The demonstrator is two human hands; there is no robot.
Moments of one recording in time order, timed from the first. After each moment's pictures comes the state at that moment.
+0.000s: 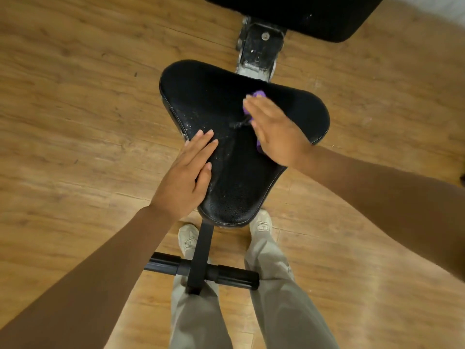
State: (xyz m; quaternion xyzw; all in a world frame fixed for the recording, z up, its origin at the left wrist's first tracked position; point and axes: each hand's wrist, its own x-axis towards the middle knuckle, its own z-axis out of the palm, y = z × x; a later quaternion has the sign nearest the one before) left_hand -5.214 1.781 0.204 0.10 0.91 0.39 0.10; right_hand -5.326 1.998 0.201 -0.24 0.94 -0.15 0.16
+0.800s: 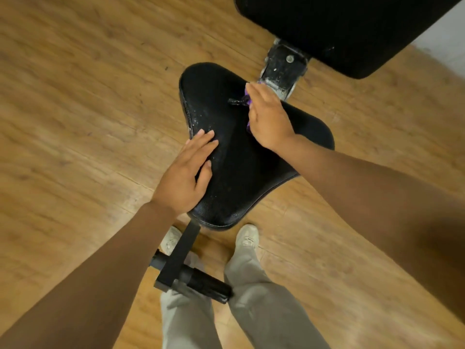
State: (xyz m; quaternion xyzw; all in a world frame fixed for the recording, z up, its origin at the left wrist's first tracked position) left_hand -5.202 1.810 0.204 0.00 0.91 0.40 0.01; right_hand -5.384 1.964 0.189 -0.26 0.93 -0.19 0.15
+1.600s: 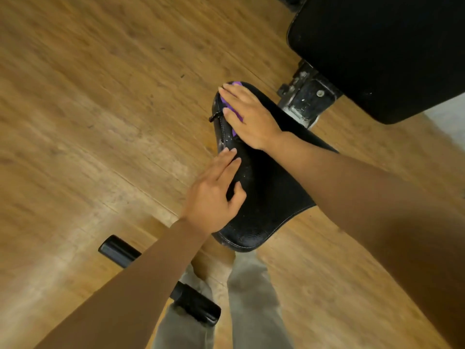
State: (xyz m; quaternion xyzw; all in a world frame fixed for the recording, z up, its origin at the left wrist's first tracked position) left_hand -5.195 1.819 0.191 -0.08 0.92 0.37 -0.11; right_hand -5.392 1.869 0.186 -0.40 0.87 -0.20 0.20
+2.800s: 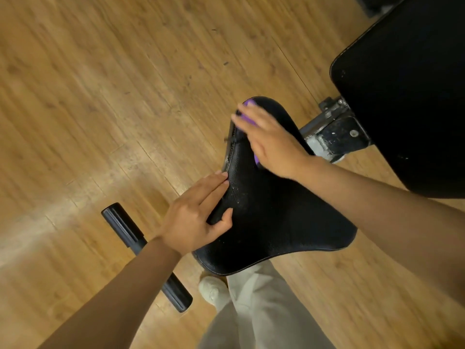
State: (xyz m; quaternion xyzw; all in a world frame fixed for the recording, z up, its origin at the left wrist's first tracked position) left_hand -5.192 1.825 0.204 -0.16 0.93 0.31 -0.14; right_hand -5.428 1.879 0.194 -0.58 0.76 -0.15 0.27
